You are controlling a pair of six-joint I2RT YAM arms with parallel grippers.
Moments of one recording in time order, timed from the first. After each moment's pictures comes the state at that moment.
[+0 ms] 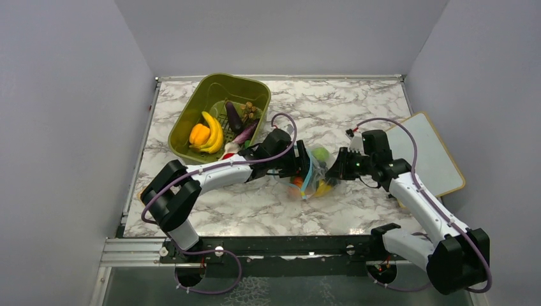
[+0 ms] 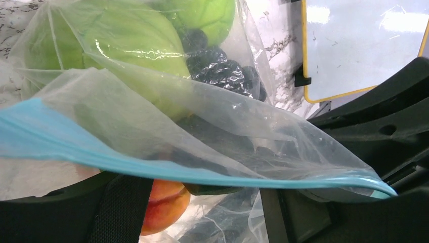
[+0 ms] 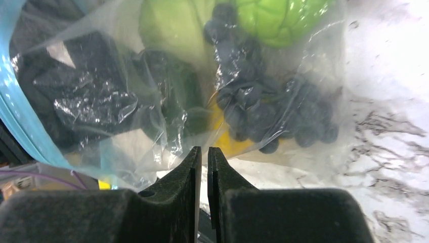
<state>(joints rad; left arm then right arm) -0.85 1.64 1.00 -0.01 0.22 -0.99 0.27 1.06 0.72 -0.50 -0.45 0.36</state>
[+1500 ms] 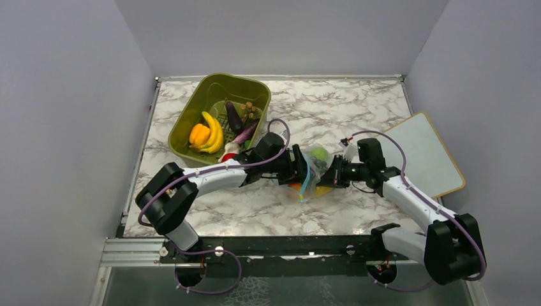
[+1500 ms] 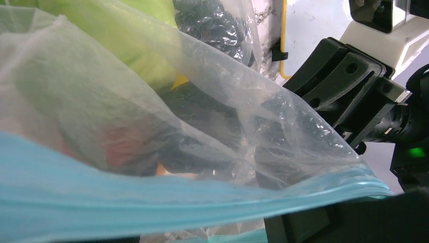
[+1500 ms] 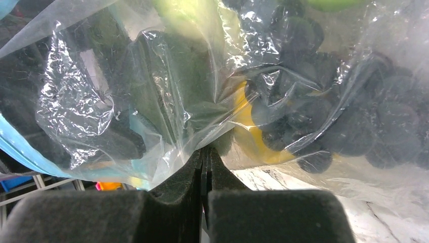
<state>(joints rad) -0.83 1.60 0.89 0.09 0.36 -1.11 0.27 1.12 0.54 -0.25 -0.70 0.57</state>
